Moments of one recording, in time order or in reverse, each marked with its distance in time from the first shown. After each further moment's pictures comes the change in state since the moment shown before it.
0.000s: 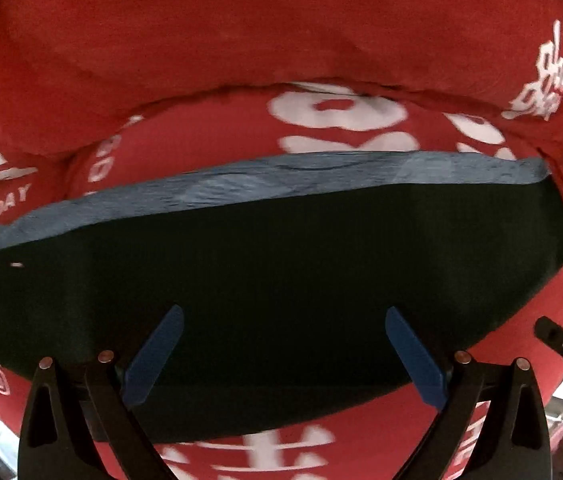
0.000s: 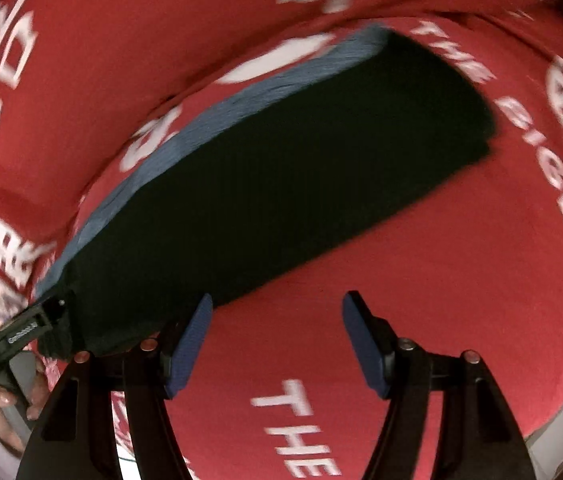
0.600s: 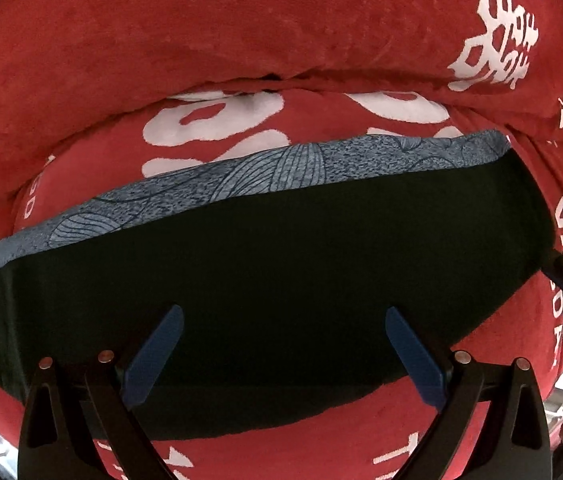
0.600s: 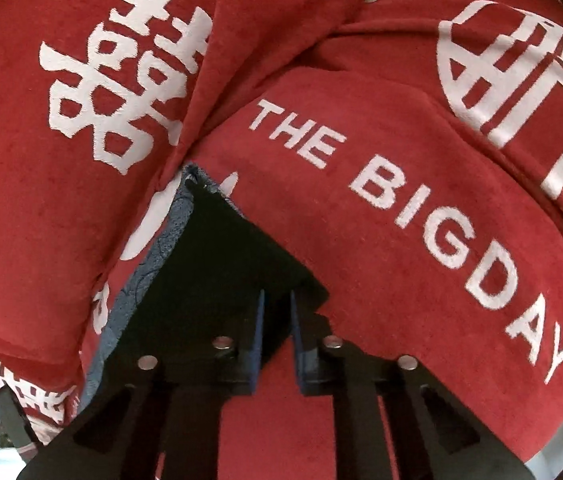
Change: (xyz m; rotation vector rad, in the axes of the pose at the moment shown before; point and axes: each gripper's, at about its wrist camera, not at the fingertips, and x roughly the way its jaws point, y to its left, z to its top) left arm 0.019 -0.097 0.020 0.060 0.006 -0.012; right arm -0.020 -0.105 0.068 0.333 -0.193 0.051
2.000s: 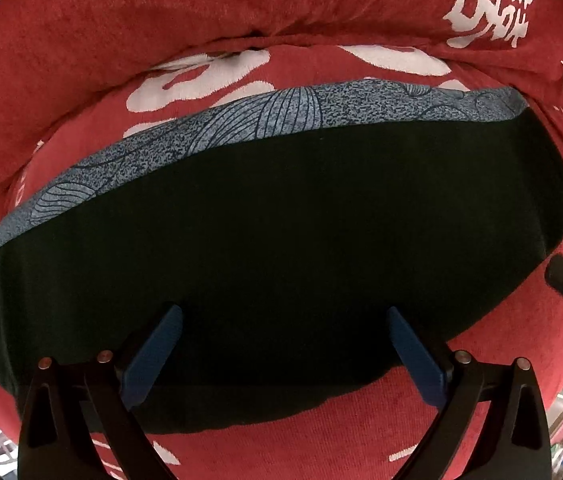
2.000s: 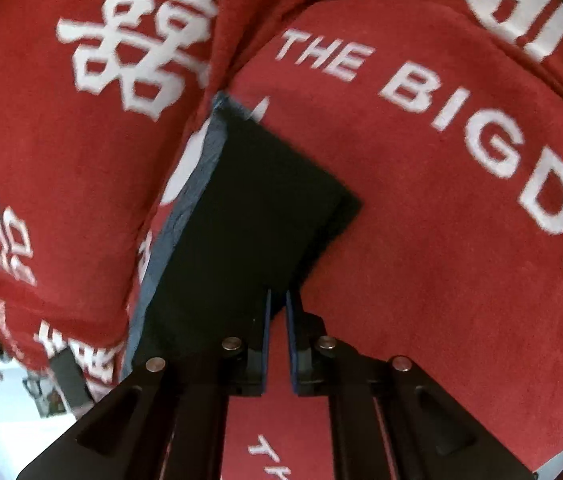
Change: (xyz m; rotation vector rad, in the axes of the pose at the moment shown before) left arm 0.021 -0.004 -0.027 0.043 0.049 0.032; right arm 0.012 -0.019 -0.036 0.008 0.197 0.228
